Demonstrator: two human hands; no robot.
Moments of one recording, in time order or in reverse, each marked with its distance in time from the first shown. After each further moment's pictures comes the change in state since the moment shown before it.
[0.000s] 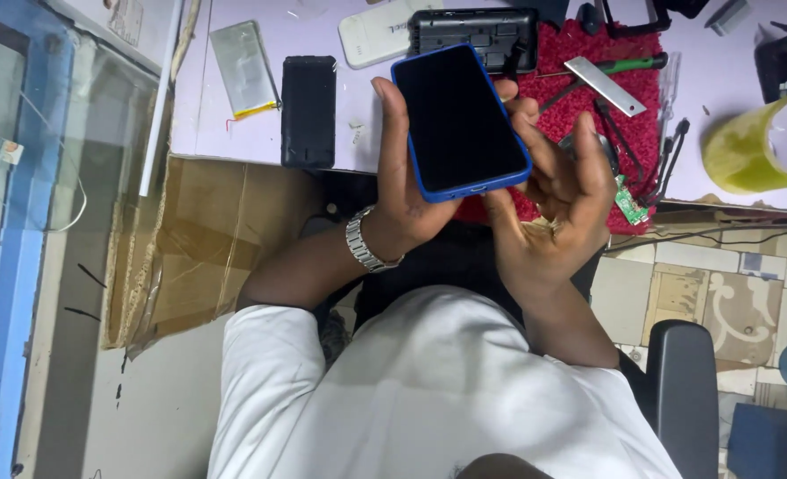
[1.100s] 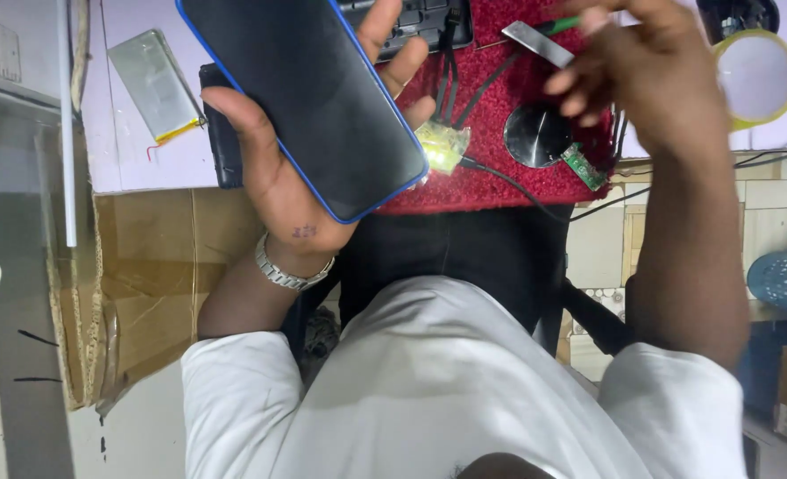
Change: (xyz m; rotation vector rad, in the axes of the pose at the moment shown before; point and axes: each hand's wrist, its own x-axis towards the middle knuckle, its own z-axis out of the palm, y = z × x) left_hand 0.001 0.048 0.031 -0.107 0.180 -0.013; right_hand 0.123 0.046 -0.117 -0.179 -0.239 0.643
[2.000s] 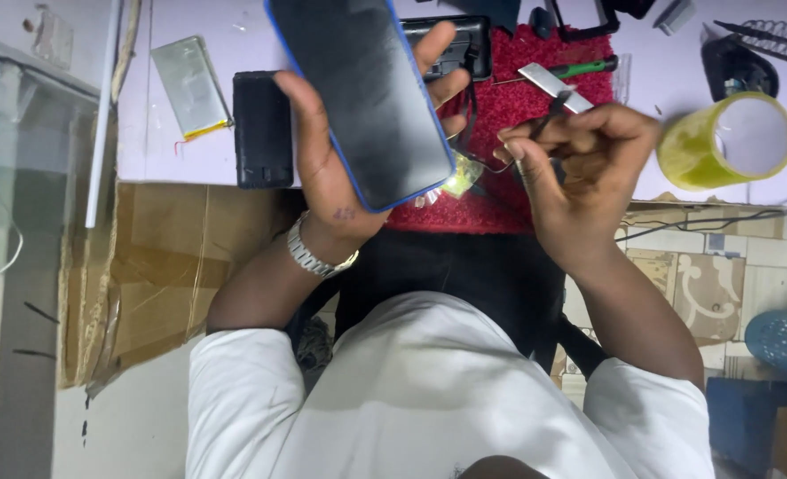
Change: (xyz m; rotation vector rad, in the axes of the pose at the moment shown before) left_hand 0.022 -0.018 -0.025 0.005 -0.046 0.038; right_hand -0.045 0.020 0.070 0.170 0.062 -0.716
